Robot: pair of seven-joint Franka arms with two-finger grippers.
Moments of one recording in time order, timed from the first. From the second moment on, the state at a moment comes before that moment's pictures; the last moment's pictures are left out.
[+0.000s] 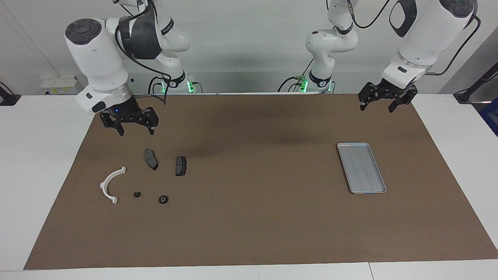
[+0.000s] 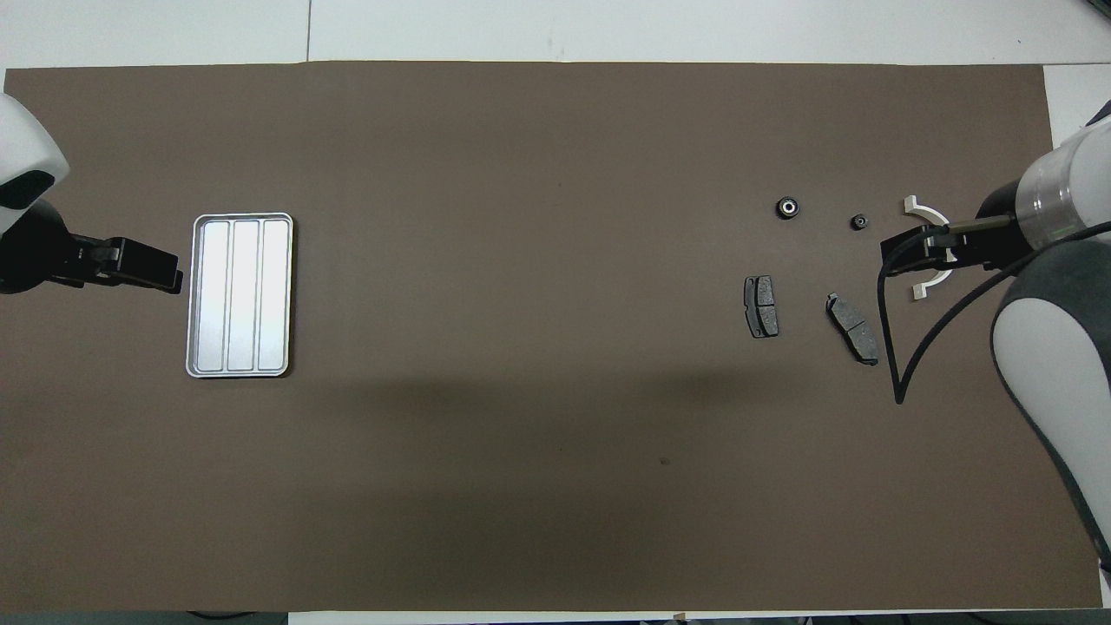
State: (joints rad) left arm -0.01 0.00 -0.09 -1.61 -0.02 1.57 0.04; right arm 0.06 -0.01 0.02 -1.68 -0.04 1.64 0.05
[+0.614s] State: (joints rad) left arm -0.01 0.00 -0.09 -1.61 -0.02 1.57 0.04; right arm 0.07 -0.07 0.02 -1.68 -0.04 1.53 0.05
